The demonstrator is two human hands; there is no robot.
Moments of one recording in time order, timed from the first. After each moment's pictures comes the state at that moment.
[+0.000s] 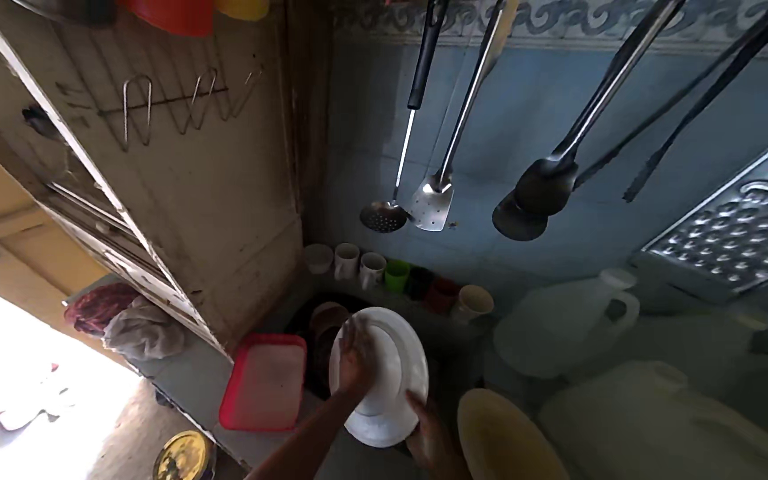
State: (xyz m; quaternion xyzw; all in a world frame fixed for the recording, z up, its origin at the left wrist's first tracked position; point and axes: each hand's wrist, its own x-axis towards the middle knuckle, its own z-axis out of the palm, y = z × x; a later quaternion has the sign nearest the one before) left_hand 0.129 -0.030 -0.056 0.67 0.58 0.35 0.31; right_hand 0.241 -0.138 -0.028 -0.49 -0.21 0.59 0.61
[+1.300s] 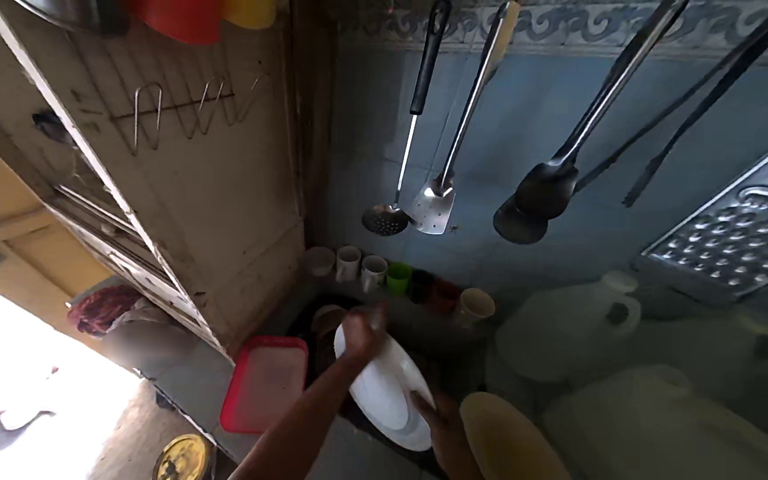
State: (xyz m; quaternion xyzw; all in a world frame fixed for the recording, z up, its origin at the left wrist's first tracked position) left_hand 0.125 -0.013 0.036 0.65 0.55 0.43 0.30; right_hand 0.266 -0.140 -0.011 -0.57 -0.48 0.41 0.52
